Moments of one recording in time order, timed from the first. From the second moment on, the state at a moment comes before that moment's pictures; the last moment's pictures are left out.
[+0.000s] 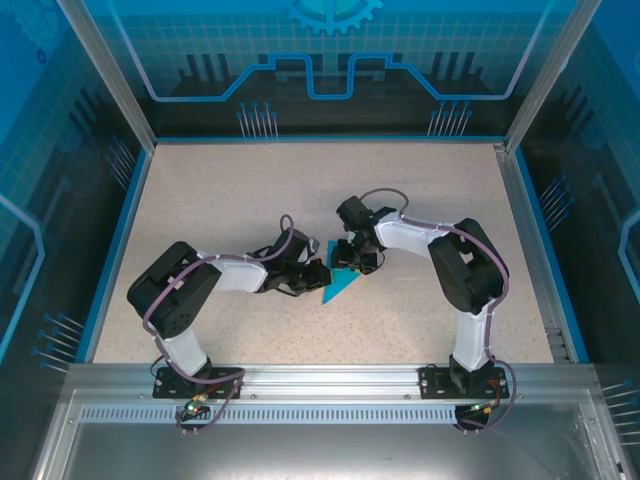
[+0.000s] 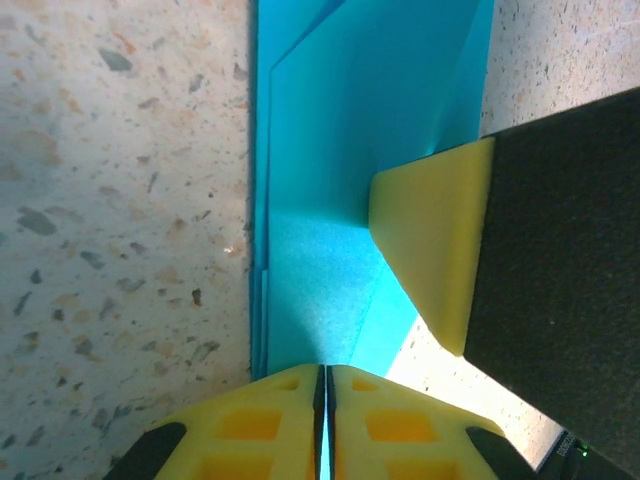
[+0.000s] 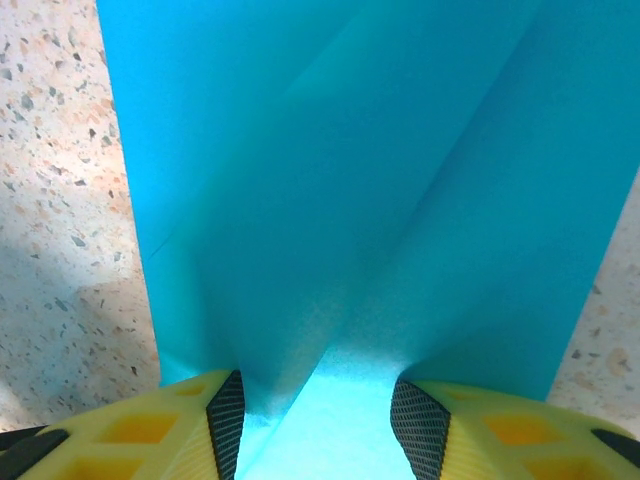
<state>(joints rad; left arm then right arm) -0.61 1.73 0.73 0.11 0.43 -0.89 0.60 1.95 1.24 -0.64 -0.21 0.67</state>
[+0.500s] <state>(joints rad) -0.60 1.62 0.71 0.10 0.36 -0.93 0.61 1.97 1.26 -0.68 -0.19 0.67</state>
